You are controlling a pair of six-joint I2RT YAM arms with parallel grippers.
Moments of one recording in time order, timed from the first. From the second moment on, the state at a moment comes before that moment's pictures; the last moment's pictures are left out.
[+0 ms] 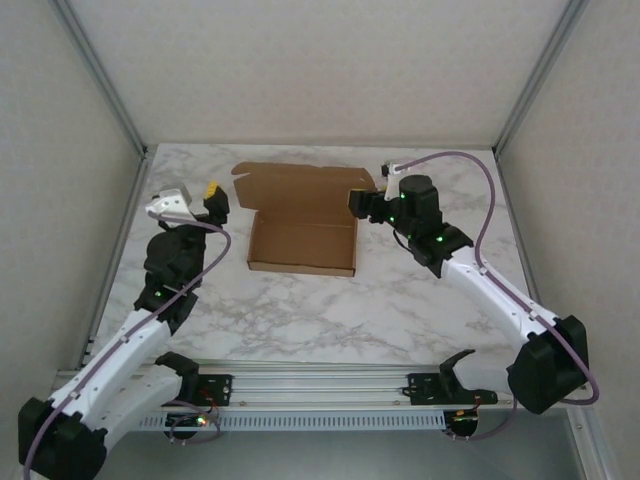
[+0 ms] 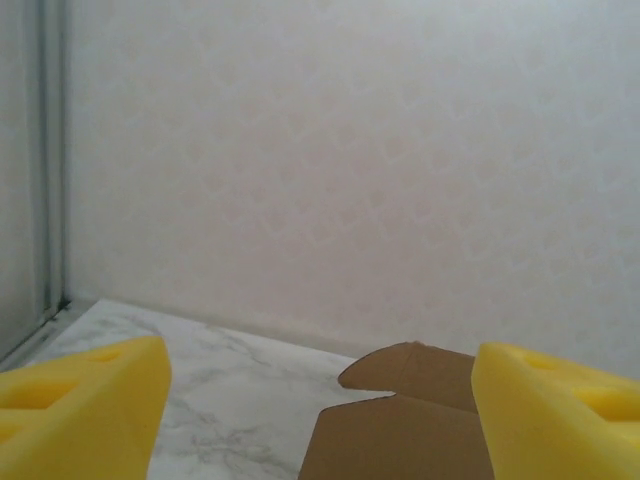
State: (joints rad) left arm -0.33 0.85 0.58 0.44 -0.39 -0.15; right arm 0.53 1.26 1.01 -0.09 -0.03 0.27
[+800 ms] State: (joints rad) left arm 0.08 1.39 0.58 0.64 0.39 0.01; right arm 0.25 1.47 0.86 0.23 -0.34 -0.25
